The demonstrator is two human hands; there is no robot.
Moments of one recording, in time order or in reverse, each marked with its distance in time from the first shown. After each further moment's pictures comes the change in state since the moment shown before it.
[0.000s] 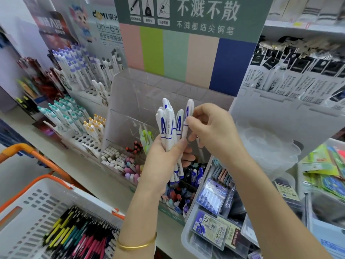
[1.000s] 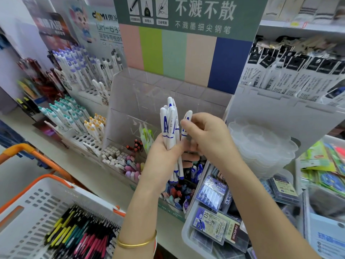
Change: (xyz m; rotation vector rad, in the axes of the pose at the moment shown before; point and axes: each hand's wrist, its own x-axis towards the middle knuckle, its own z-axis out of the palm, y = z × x) left_hand -0.008 0.004 0.002 -0.007 -0.068 -0.001; right_hand -0.017 0.001 0.009 -0.019 0.001 0.040
